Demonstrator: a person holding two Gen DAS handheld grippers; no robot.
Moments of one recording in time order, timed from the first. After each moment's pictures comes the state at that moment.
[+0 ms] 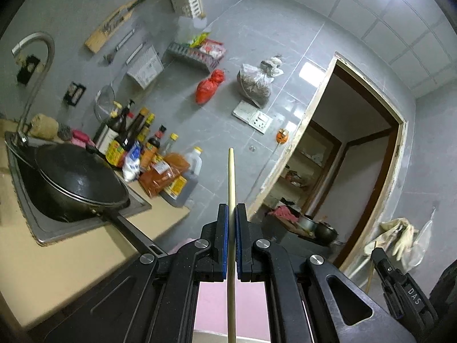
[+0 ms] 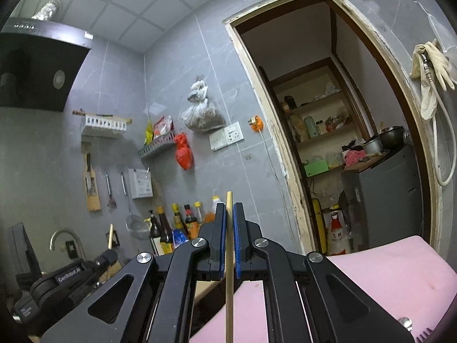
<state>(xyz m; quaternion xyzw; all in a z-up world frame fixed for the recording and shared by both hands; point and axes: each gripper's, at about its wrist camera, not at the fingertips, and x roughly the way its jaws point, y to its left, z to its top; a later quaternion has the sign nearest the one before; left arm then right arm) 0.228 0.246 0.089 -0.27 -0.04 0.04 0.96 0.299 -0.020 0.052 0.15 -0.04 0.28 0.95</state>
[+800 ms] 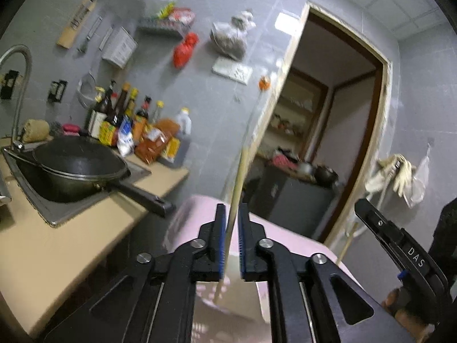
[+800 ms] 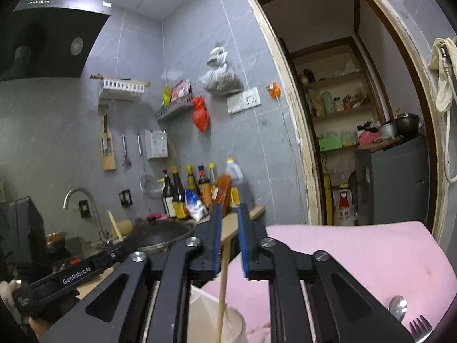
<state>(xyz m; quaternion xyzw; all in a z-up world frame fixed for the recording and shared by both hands) 0.220 0.207 0.055 -0.18 0.08 -0.01 0.98 0.280 -0.019 0.031 0.09 0.03 0.33 0.94</state>
